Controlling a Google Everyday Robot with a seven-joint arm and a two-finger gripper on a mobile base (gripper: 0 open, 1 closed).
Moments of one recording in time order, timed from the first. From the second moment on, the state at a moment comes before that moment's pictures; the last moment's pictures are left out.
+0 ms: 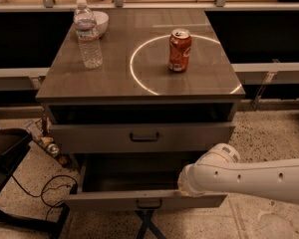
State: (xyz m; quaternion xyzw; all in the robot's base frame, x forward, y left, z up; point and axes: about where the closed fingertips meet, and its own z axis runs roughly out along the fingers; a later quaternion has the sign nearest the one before) arm 0.470 -0.129 0.493 -0.76 0.63 -0.03 0.16
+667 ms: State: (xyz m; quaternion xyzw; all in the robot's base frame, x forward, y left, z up) arm 0.478 -0.126 0.479 -0.75 0.64 -0.03 0.16
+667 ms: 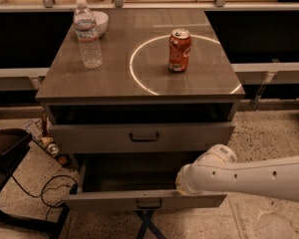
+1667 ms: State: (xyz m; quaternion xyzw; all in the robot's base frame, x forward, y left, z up) arm 0.504 -0.128 0.431 -0.76 0.63 -0.01 0.14
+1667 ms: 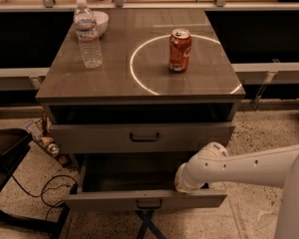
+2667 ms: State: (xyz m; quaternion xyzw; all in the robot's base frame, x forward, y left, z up) arm 0.475 -0.126 0.415 -0.76 0.64 0.03 0.12
